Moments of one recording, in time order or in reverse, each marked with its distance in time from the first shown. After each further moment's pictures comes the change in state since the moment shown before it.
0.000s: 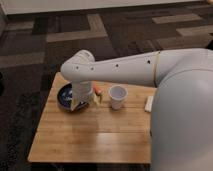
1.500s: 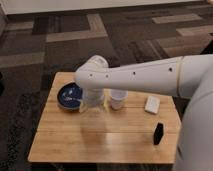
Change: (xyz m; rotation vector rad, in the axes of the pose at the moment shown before) arm 0.025 -0.060 0.003 -0.046 -0.061 0.094
